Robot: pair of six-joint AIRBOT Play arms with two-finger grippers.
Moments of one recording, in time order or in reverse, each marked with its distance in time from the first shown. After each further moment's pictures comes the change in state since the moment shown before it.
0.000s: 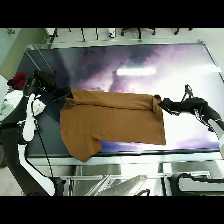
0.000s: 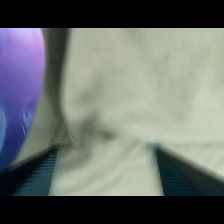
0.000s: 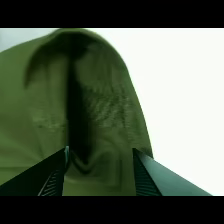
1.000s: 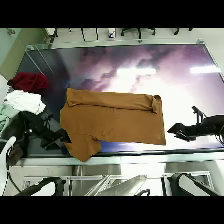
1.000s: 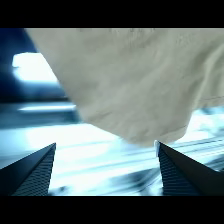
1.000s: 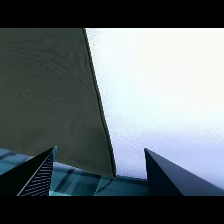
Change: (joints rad) left arm 0.150 0.729 -1.114 -0.097 0.072 0.093; right arm -0.280 0.299 -0.263 -0.301 -0.516 -0.077
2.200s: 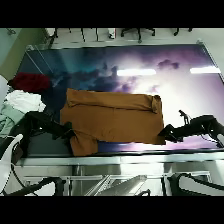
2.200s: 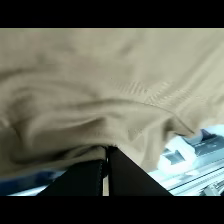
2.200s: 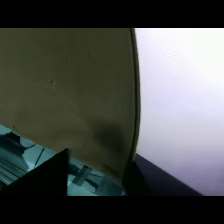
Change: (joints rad) left arm -0.074 -0.079 0.036 -0.176 -0.229 0.122; right arm 0.119 -0.211 -0.016 0.081 -0.002 -0.017
